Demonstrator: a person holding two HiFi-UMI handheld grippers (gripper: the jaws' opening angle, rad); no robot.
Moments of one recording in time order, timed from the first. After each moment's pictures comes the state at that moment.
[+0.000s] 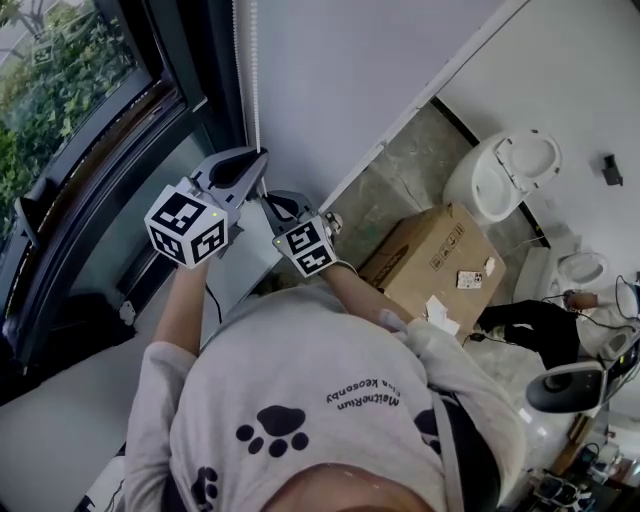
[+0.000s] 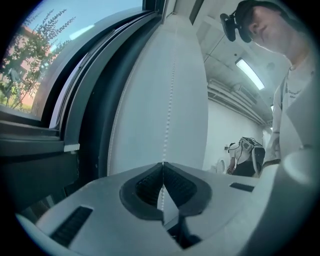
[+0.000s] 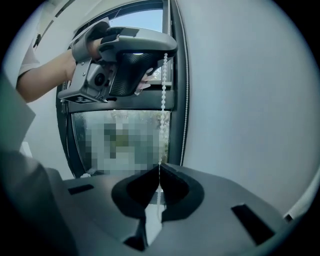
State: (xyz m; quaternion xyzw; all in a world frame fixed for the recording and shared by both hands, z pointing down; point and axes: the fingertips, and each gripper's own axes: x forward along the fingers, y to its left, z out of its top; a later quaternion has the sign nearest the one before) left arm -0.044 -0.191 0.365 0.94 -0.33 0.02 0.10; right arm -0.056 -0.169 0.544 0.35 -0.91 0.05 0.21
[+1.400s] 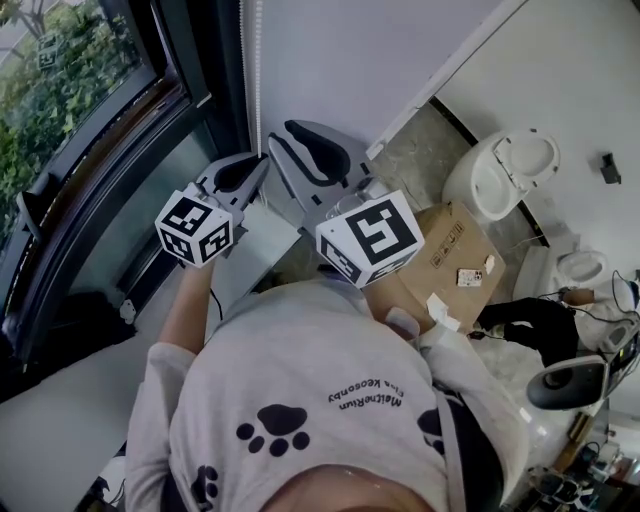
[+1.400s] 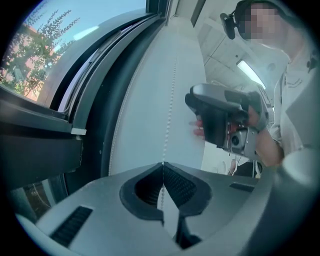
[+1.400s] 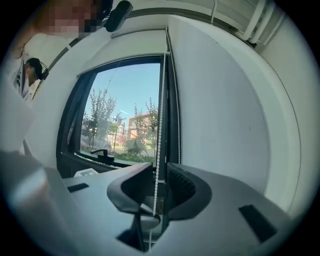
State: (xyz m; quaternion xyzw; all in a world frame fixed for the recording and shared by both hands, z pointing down) left arm -0.049 -0.185 0.390 0.93 -0.34 0.01 0.10; right arm -0.036 -0.165 0.264 0.37 -0.93 -0.02 0.01
